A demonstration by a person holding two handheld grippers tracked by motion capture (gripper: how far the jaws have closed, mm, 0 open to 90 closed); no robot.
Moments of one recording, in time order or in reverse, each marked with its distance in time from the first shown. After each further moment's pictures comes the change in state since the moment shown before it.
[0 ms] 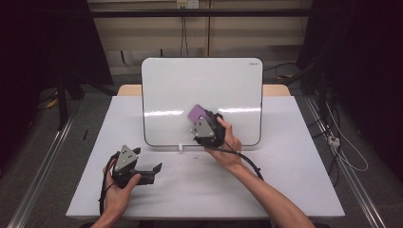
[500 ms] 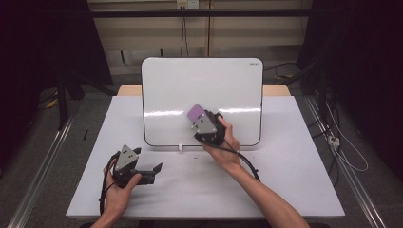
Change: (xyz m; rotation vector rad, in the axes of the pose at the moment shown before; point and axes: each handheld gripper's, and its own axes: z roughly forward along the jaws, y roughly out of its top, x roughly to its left) left arm 0.000 0.000 0.001 0.002 -0.006 0.004; right arm -0.010 0.001 0.003 0.002 0.022 0.126
